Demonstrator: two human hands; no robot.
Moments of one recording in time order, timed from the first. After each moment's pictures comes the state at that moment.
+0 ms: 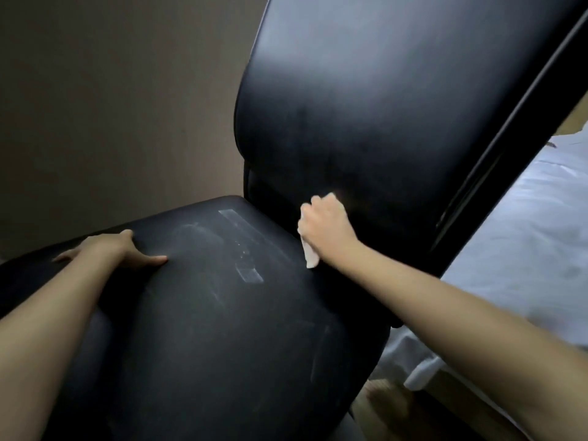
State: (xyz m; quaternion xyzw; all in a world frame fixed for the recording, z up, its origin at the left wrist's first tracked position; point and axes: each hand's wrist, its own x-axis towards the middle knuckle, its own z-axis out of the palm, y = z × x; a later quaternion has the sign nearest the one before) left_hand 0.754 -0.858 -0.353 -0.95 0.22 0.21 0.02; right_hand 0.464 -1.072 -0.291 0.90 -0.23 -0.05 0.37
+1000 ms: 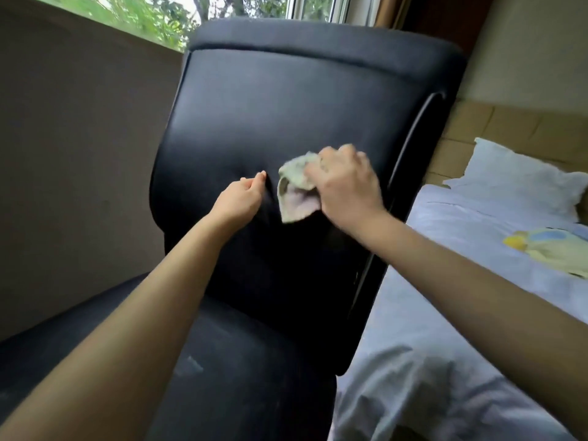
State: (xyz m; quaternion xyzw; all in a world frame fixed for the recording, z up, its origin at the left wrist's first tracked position) left_hand 0.567 -1.046 -0.155 -0.70 0.51 0.14 -0.48; right_hand 0.399 -1.094 -0.115 0.78 -0.23 0.38 0.44
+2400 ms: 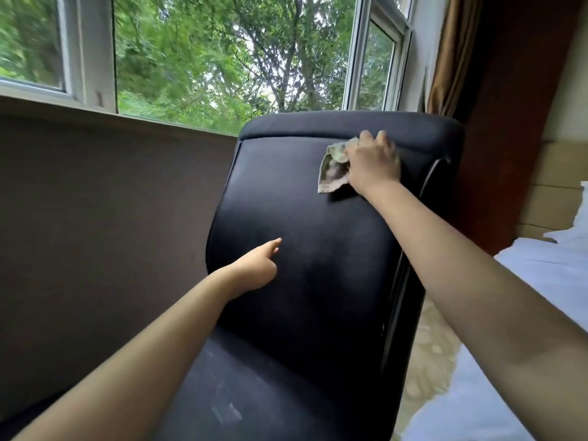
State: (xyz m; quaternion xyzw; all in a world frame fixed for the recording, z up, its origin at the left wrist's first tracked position) left_hand 0.575 -0.996 -0.138 -0.75 0.50 0.16 -0.41; right_hand 0.448 -1.156 0.000 0.79 -0.38 0.41 0.24
